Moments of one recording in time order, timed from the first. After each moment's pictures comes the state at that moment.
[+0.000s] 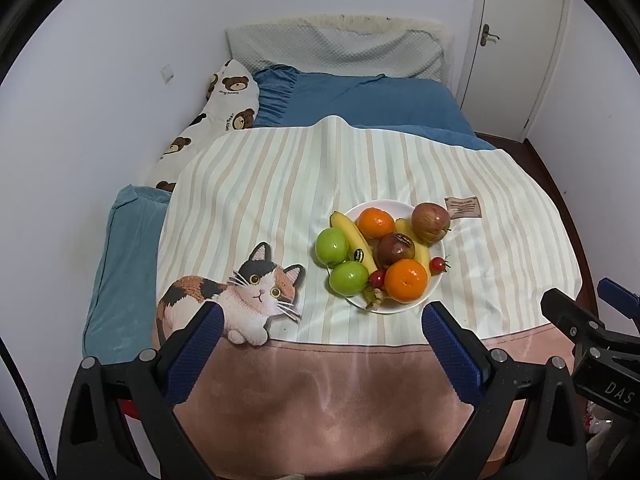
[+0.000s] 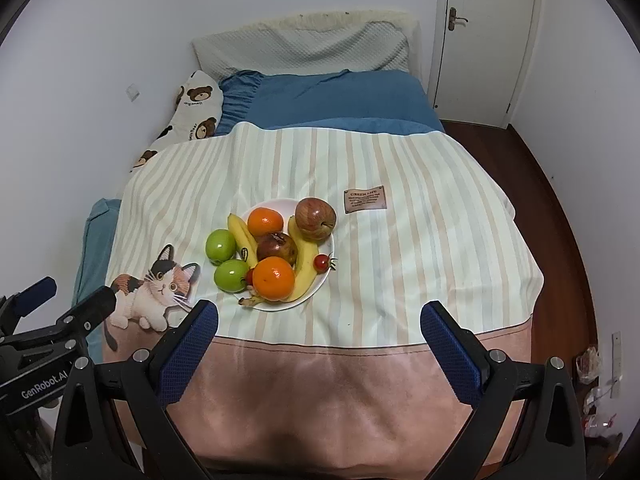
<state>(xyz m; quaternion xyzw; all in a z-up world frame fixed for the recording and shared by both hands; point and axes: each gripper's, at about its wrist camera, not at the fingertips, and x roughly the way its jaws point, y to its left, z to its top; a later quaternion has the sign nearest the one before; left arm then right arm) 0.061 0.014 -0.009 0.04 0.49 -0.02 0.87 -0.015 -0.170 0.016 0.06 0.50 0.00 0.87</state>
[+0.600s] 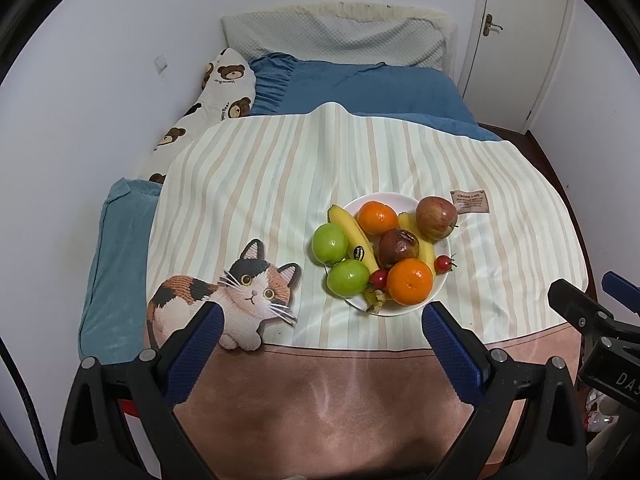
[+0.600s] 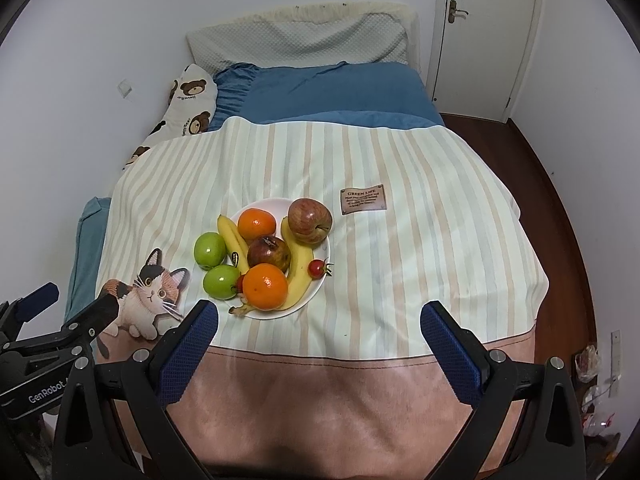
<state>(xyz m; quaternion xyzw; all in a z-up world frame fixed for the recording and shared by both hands) 0.083 0.012 -0.029 0.04 0.51 -0.03 0.86 0.010 -0.173 -0.001 0.06 0.51 -0.01 0.86</state>
